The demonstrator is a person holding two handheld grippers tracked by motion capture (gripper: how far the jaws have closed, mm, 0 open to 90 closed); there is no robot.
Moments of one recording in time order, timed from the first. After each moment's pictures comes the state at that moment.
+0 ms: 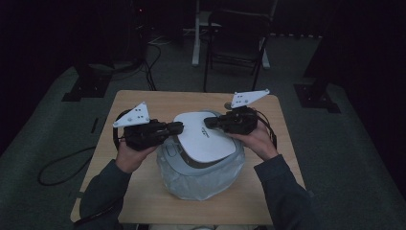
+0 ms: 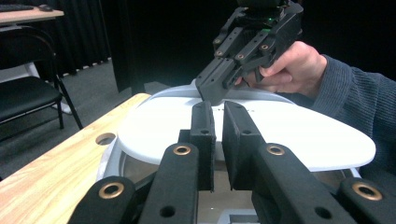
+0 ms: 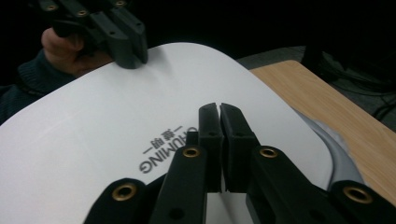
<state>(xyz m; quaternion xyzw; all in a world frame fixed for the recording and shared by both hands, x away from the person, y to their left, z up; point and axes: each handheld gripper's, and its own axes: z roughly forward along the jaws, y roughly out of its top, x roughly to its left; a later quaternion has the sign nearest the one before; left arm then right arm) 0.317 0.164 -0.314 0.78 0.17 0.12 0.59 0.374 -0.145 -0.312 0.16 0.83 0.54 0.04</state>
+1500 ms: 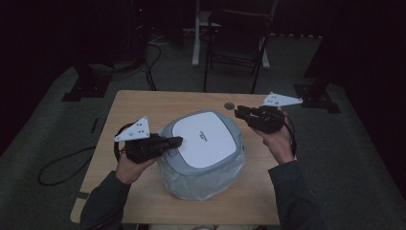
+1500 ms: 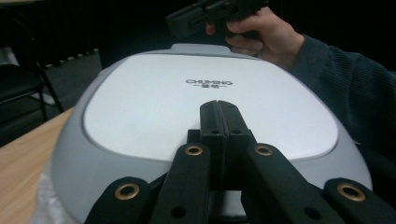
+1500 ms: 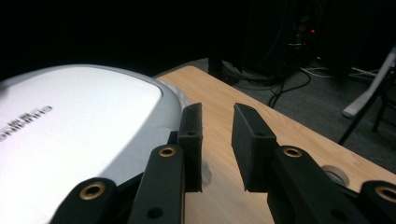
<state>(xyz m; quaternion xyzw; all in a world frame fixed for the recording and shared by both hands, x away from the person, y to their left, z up) 0.304 0.168 -0.344 0.79 0.16 0.10 0.59 0.379 -0.217 -0.331 0.29 0.77 0.54 0.17</state>
